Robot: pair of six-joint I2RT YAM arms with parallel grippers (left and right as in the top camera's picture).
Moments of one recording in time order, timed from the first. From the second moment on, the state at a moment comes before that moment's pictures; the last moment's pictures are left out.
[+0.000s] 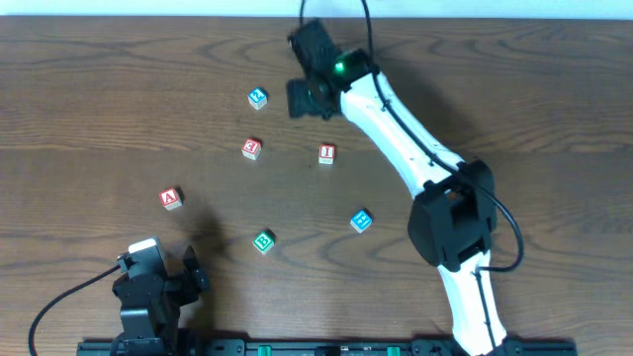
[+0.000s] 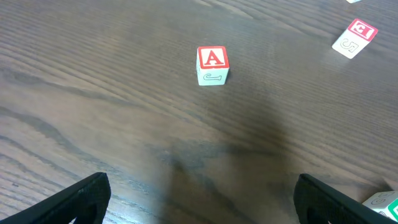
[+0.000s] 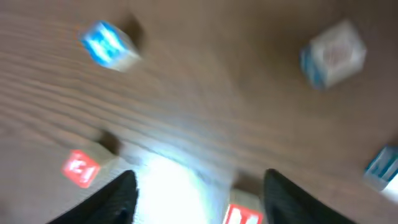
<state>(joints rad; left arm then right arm) 0.03 0.01 0.26 -0.93 -0.16 -0.23 0.56 2.28 2.16 -0.97 0.01 0.38</state>
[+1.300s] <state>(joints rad) 0.03 0.01 0.26 -0.93 -0.16 -0.23 0.60 2.48 2.22 -0.45 -0.17 -0.16</state>
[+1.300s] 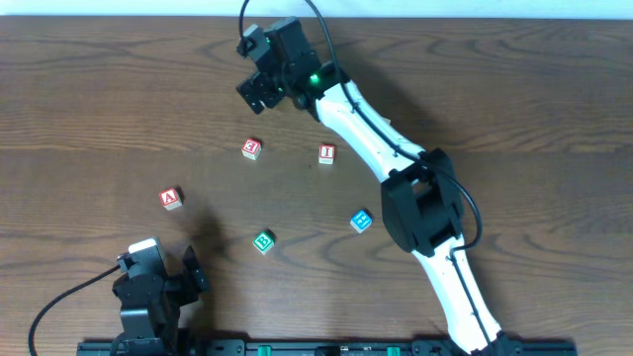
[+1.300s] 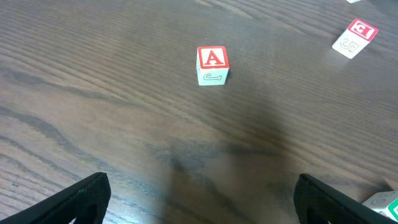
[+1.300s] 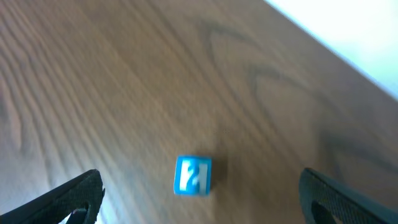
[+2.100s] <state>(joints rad) 0.03 0.01 0.26 -0.93 -0.16 -0.23 0.63 2.61 2.22 -0.38 -0.09 -0.15</state>
